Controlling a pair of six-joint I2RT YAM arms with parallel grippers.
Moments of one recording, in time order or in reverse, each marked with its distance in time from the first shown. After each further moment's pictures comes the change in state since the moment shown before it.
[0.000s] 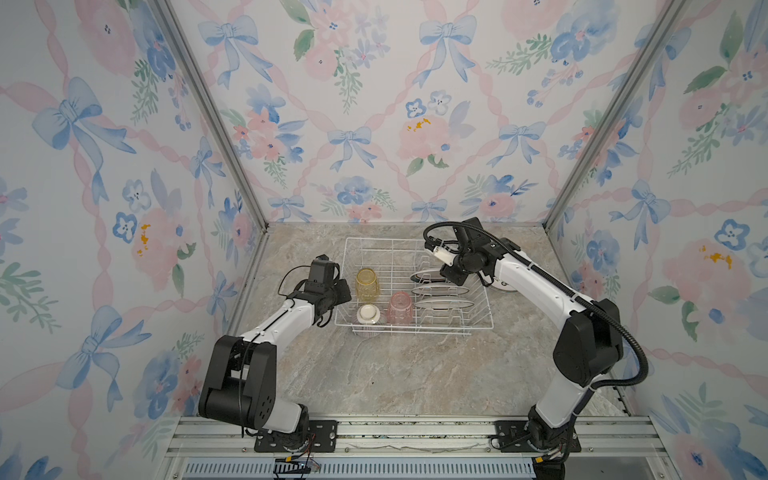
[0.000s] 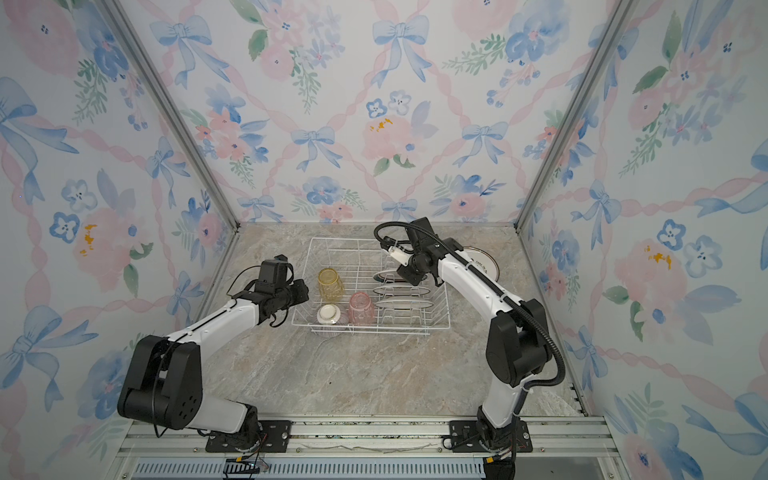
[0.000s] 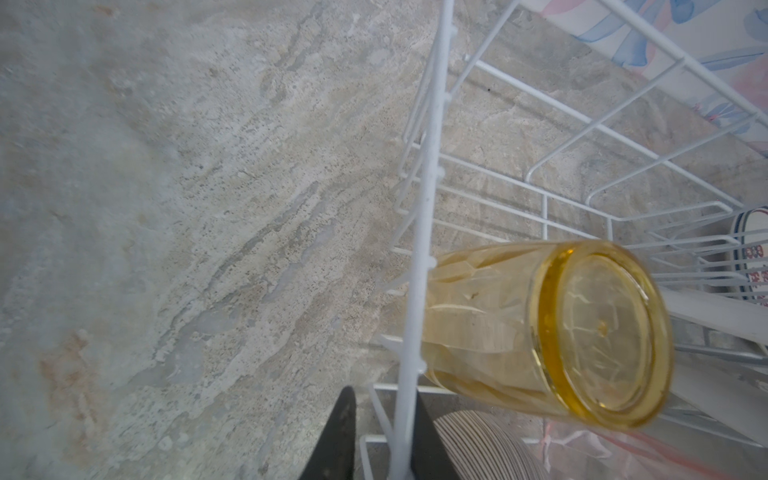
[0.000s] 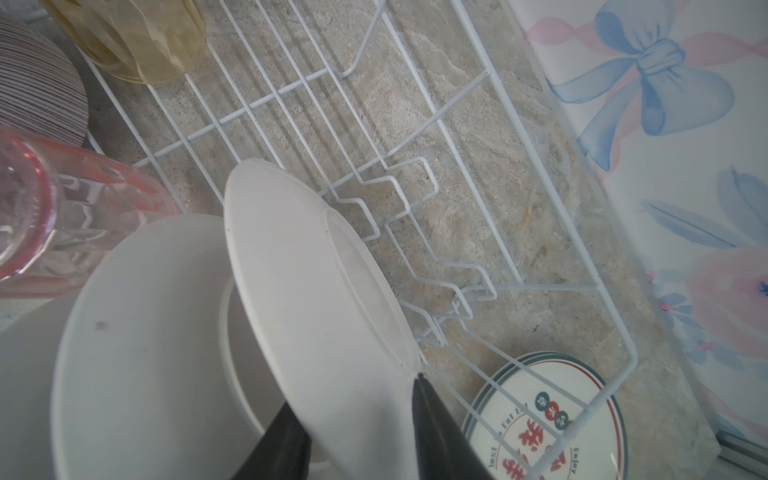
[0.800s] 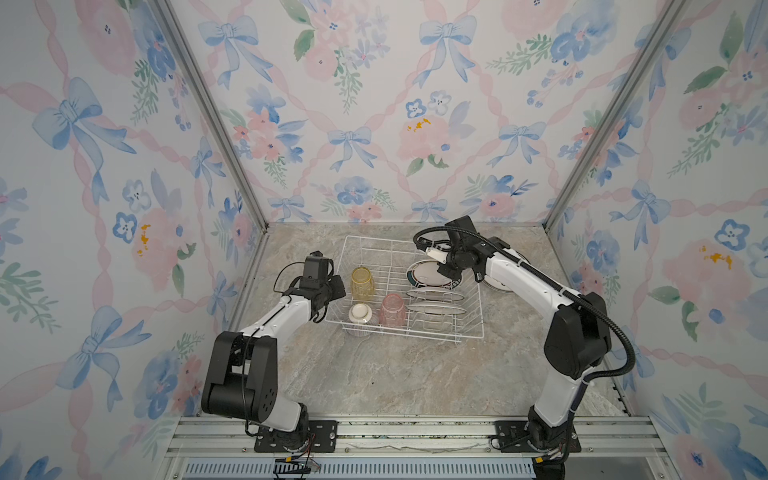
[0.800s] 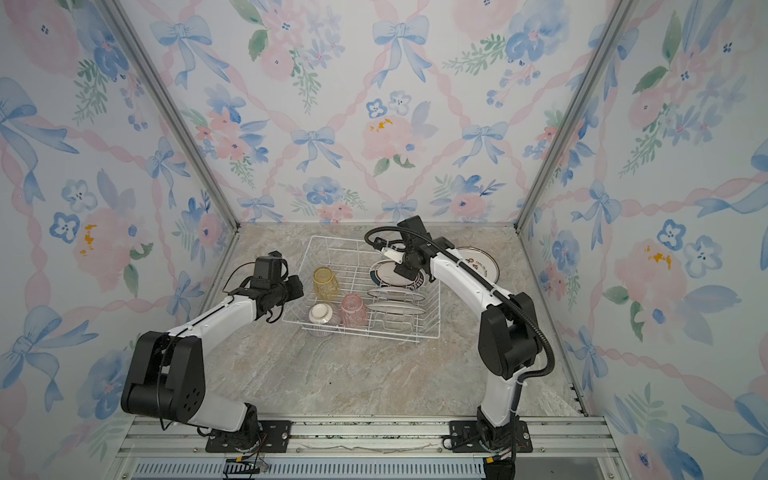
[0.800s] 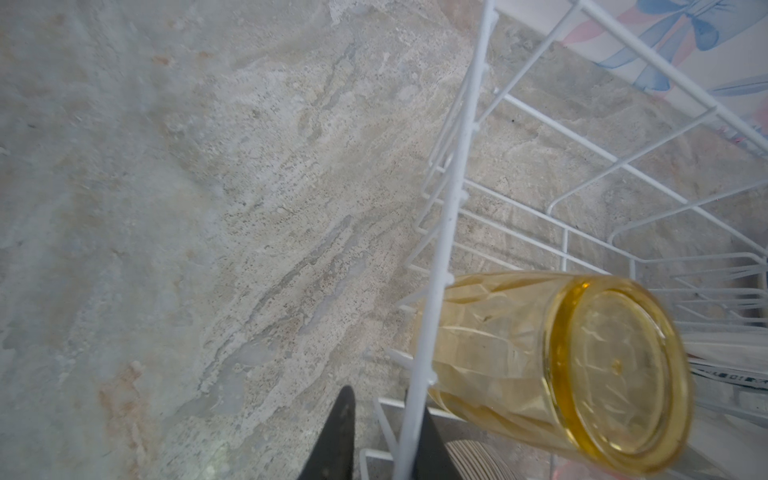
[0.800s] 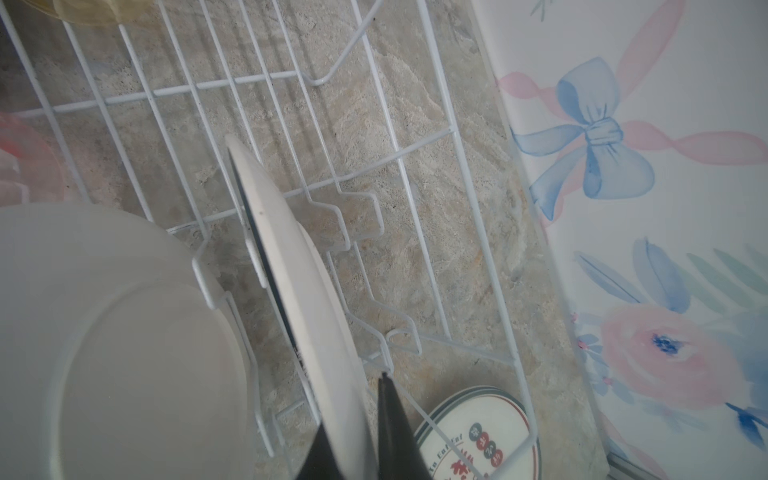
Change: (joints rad) left arm 0.048 0.034 0.029 0.015 -0.010 0.039; right arm 0.027 0.050 0.024 0.084 0.094 -0.157
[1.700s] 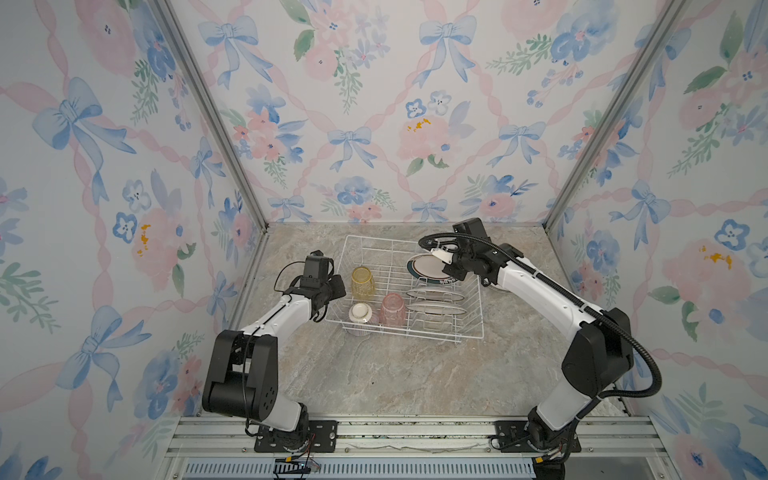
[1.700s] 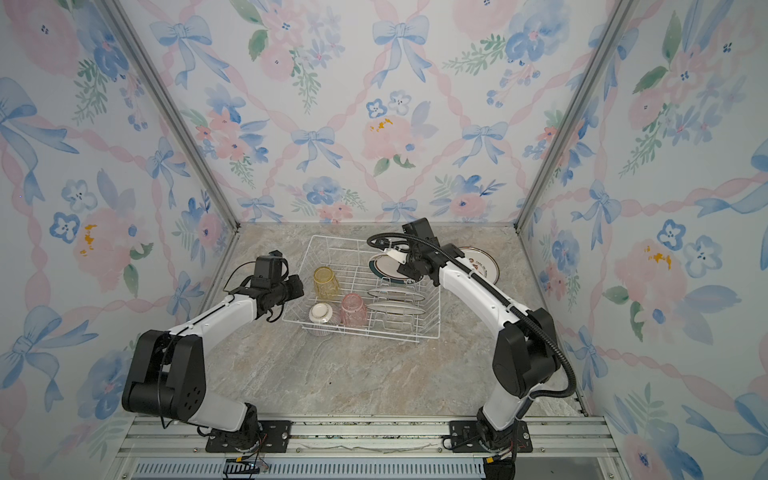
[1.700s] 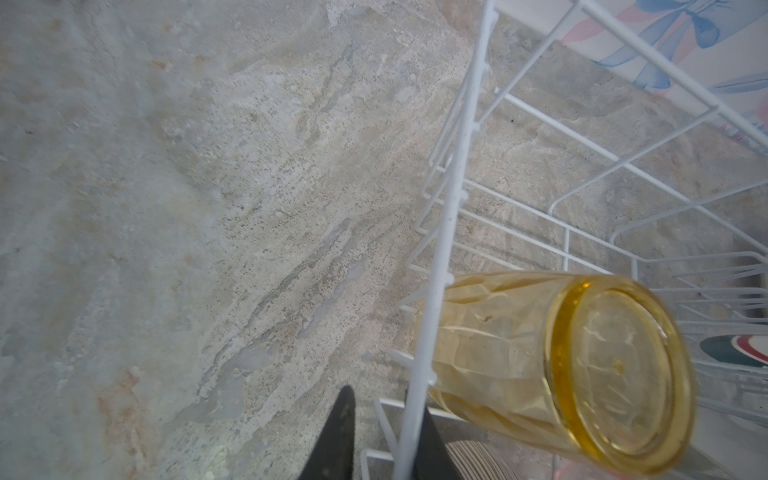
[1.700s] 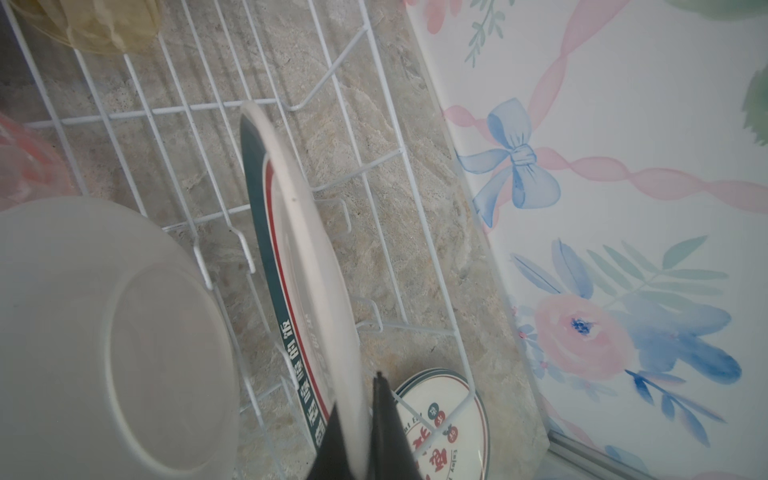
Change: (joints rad) left arm -0.001 0.005 0.005 0.001 0.000 0.006; right arm -0.001 -0.156 -0.095 0.082 0.036 -0.008
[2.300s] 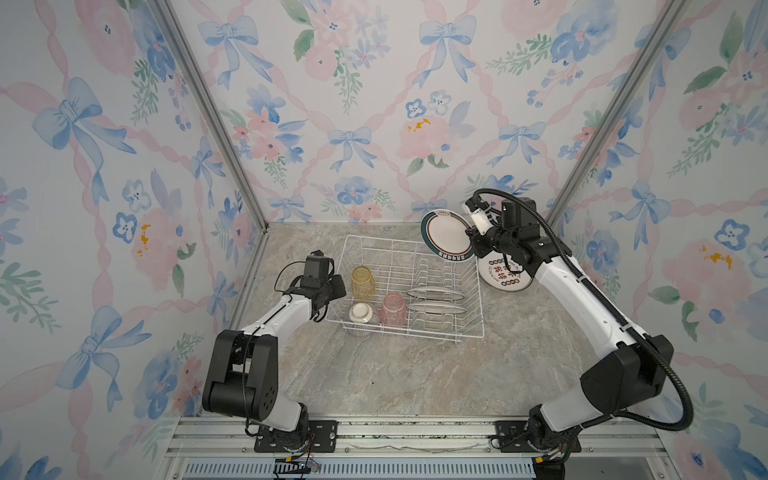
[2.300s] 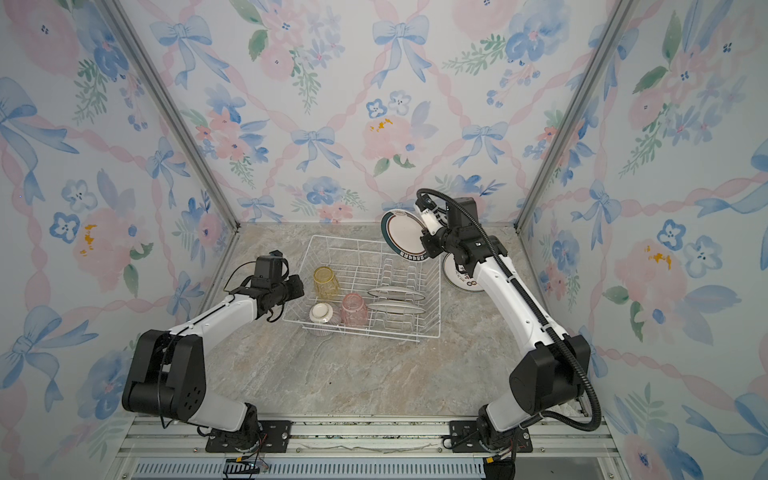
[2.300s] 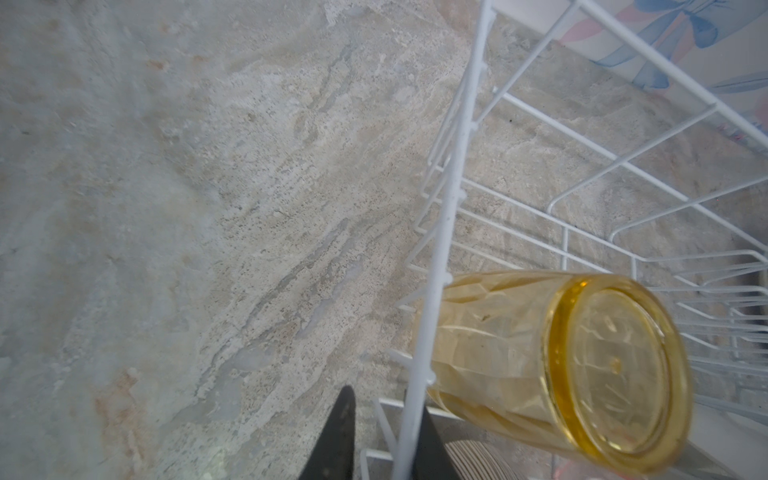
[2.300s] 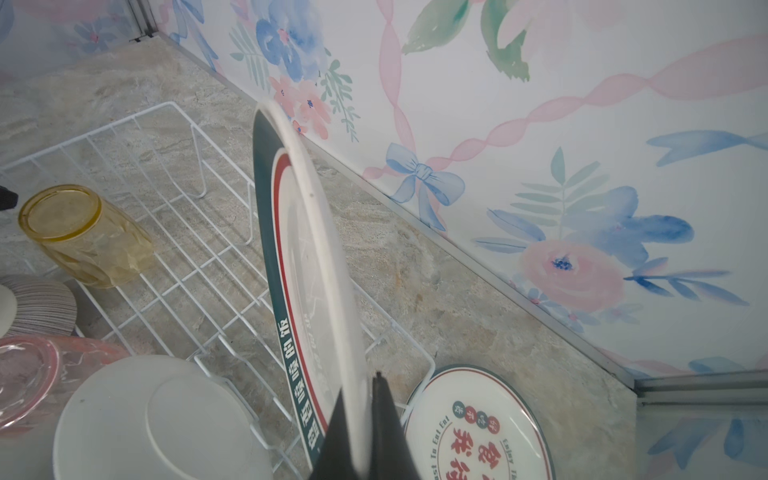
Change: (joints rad) left arm -0.004 0.001 0.000 0.001 0.000 0.000; right arm -0.220 -0.131 0.042 0.066 -0.241 0.447
